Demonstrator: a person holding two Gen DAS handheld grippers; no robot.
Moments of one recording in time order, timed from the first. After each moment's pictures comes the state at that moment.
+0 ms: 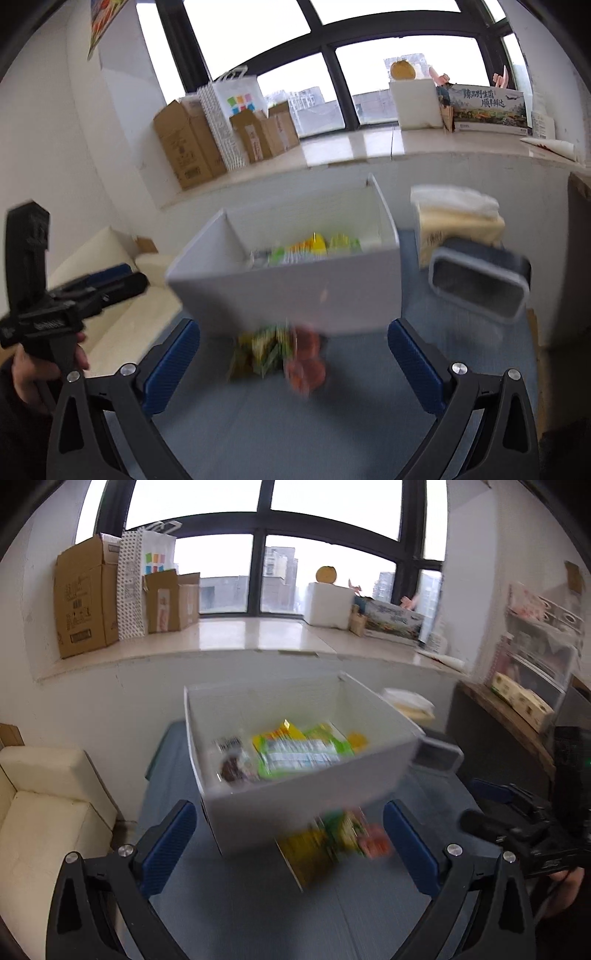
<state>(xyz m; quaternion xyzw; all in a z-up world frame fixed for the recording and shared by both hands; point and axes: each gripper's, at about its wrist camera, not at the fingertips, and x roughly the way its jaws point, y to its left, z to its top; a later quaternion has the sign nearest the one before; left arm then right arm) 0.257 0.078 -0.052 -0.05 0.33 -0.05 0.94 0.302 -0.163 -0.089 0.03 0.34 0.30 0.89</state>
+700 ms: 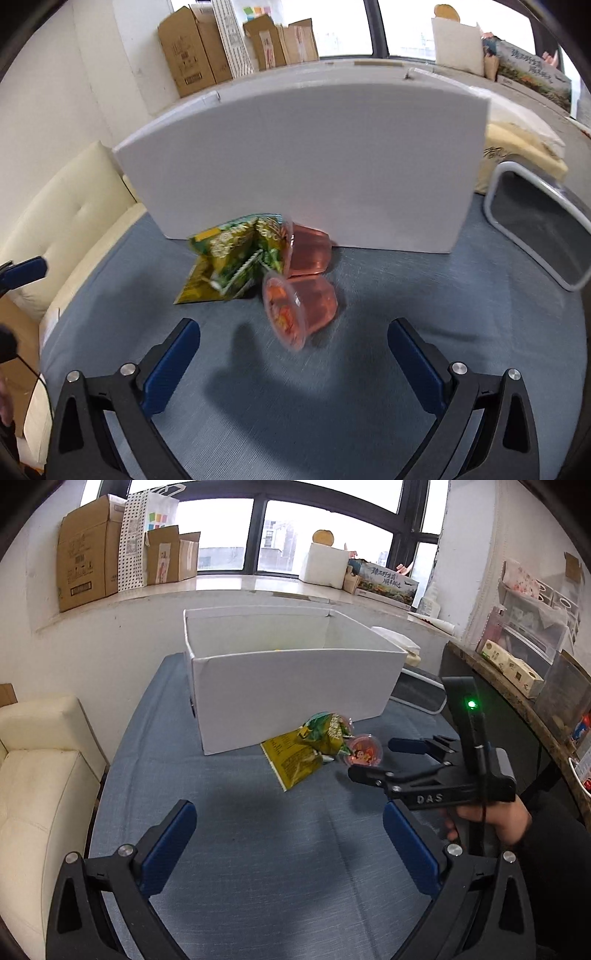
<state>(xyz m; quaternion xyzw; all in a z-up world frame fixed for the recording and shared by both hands) 0.203 0.076 -0.104 -0.07 0.38 -0.06 0.92 0.342 -0.115 -0.187 -0.07 0.44 0.32 0.84</state>
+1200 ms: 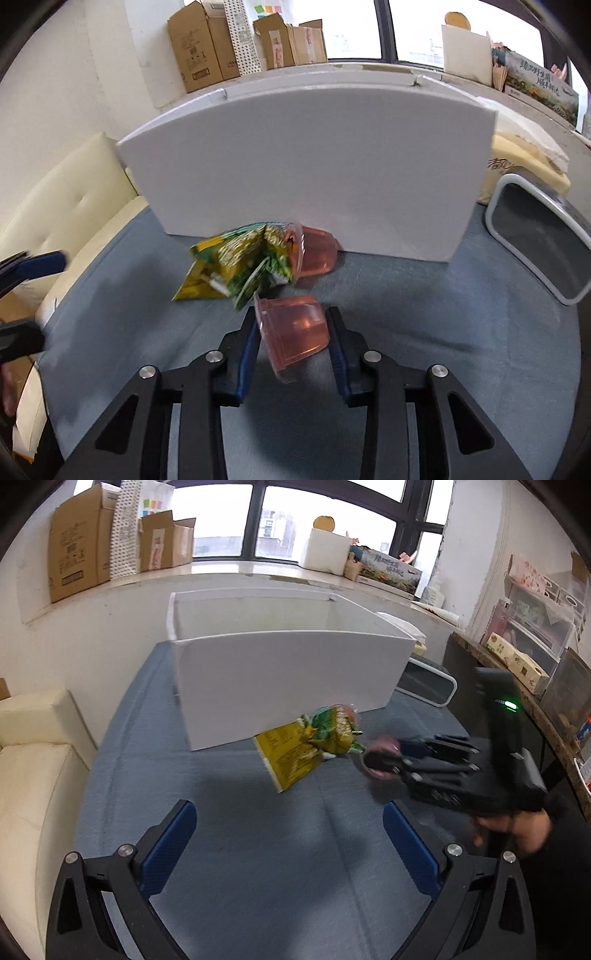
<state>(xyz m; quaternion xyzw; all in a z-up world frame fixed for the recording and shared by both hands) 0.233 0.065 -0.121 -0.07 0.41 -0.07 0.91 0.338 -0.126 -0.174 -0.08 0.43 0.33 0.84</state>
